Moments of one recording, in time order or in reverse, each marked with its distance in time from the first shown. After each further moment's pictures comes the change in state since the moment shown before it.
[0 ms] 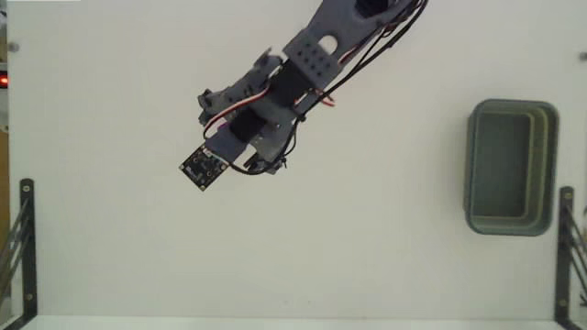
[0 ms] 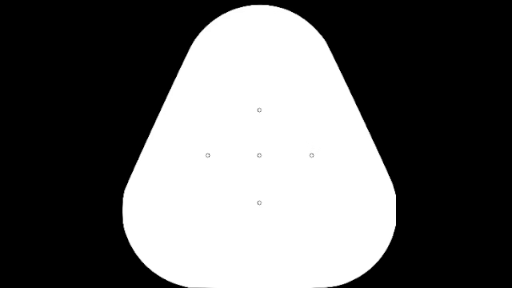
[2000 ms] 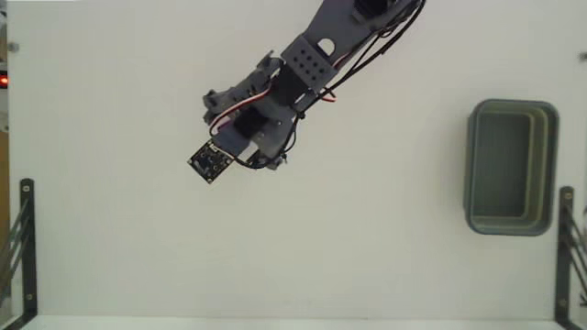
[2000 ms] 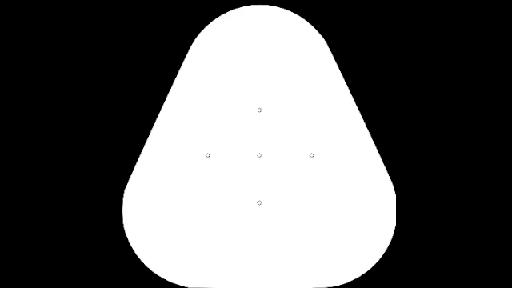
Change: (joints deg) arm 0.0 -1.6 13.8 -15.0 0.0
